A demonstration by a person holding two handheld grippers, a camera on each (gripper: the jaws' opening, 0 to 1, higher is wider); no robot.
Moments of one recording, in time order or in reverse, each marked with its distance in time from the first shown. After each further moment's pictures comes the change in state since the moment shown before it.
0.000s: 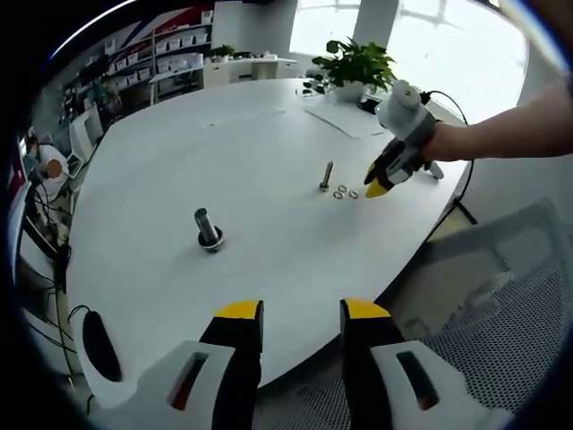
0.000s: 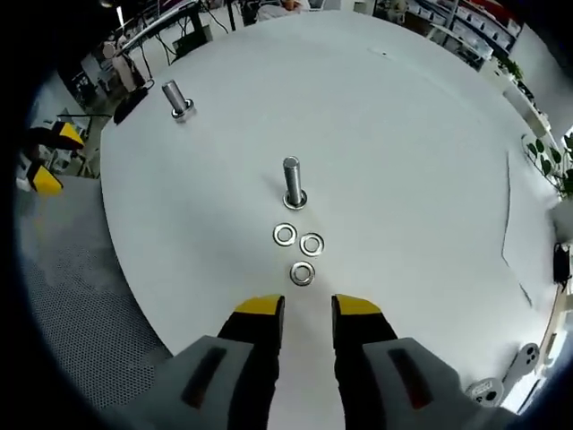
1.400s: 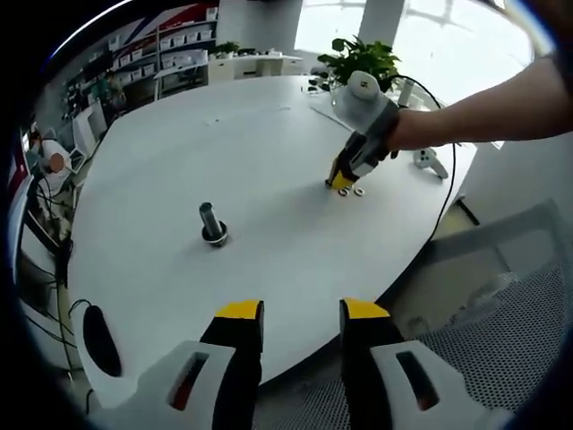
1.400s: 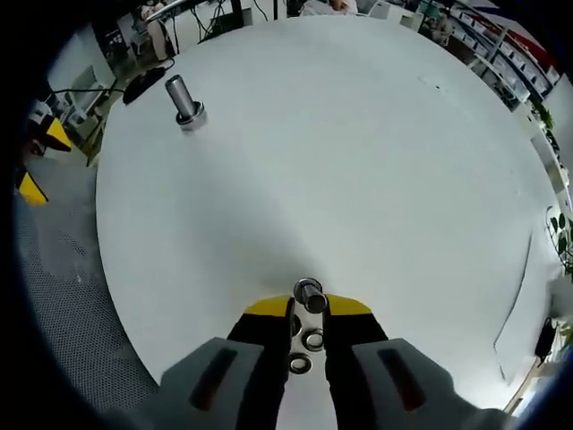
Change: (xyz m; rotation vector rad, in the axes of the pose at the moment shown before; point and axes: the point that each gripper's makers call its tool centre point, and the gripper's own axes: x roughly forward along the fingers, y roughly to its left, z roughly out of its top) left arm 0.001 0.004 -0.004 -0.016 0.017 0.014; right arm 0.027 0.013 0.071 -0.202 -0.005 0.025
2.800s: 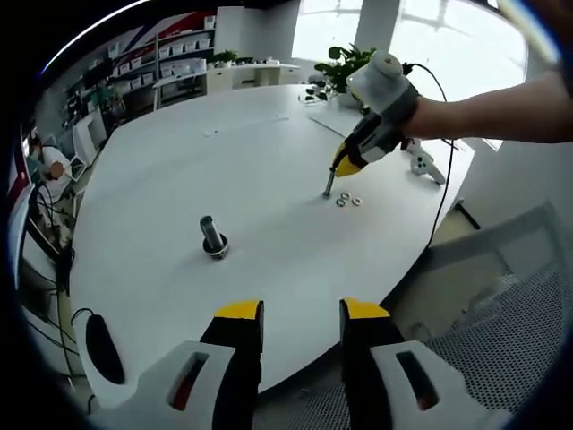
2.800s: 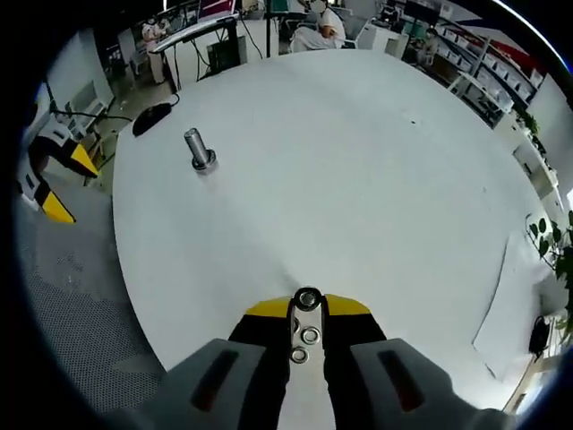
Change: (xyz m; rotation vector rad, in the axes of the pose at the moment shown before) left arm -0.004 -0.001 0.011 0.016 -0.045 -0.001; right arm -0.047 -0.003 0.023 0.012 -0.127 -0.038
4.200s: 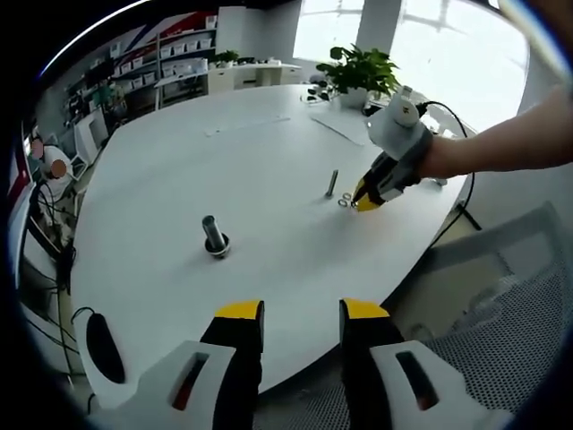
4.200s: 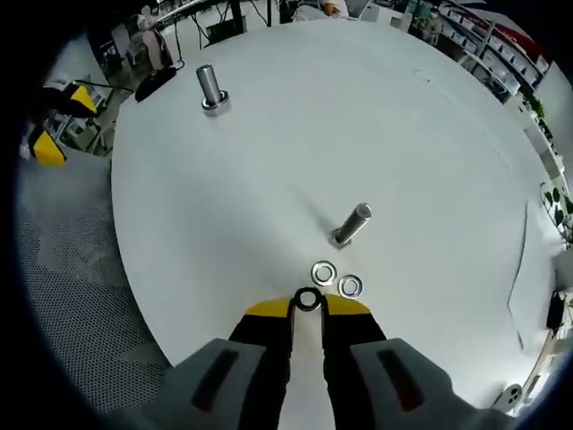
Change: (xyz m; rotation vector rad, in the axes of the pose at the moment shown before) left arm 0.000 0.003 0.001 -0.007 -0.005 0.008; right arm 0.013 0.025 -0.057 0.036 0.066 0.025
